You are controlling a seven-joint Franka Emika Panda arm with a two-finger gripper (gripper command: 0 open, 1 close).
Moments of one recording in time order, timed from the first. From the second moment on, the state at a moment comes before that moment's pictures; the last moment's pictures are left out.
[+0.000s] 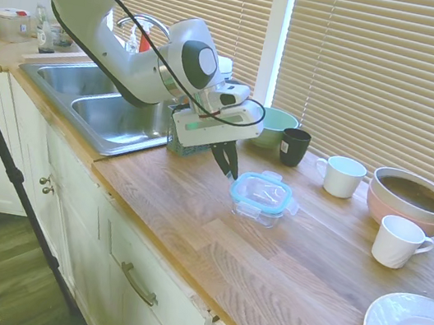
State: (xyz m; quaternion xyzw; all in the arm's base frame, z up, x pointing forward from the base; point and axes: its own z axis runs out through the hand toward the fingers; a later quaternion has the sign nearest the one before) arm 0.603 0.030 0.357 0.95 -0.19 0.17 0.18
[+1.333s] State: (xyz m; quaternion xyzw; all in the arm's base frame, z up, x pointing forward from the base) arm 0.596 0.004 0.408 0.95 -0.24 0.16 0.10
